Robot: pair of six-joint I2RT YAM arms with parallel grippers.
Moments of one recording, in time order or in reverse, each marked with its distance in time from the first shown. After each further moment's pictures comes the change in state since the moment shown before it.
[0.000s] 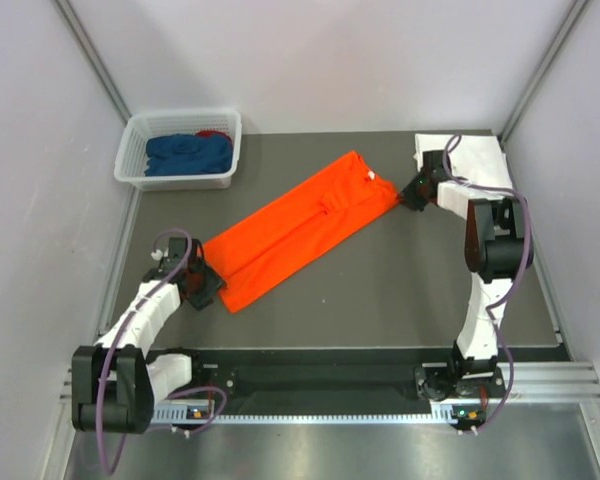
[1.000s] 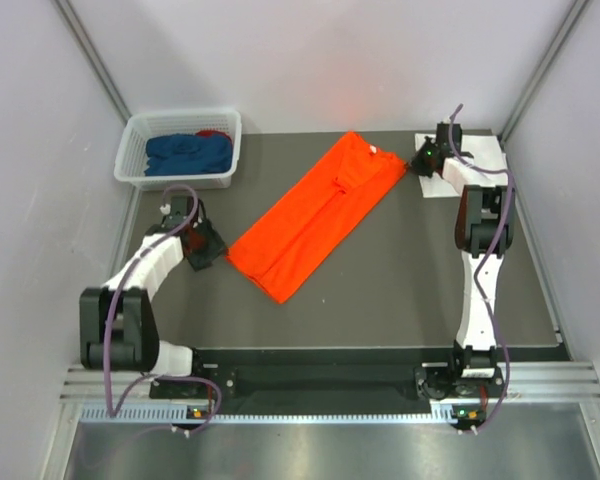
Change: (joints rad) left arm 0.003 0.233 0.282 0.014 0.020 0.182; right arm -0.100 0.386 0.571 -0.037 -0.168 -0.244
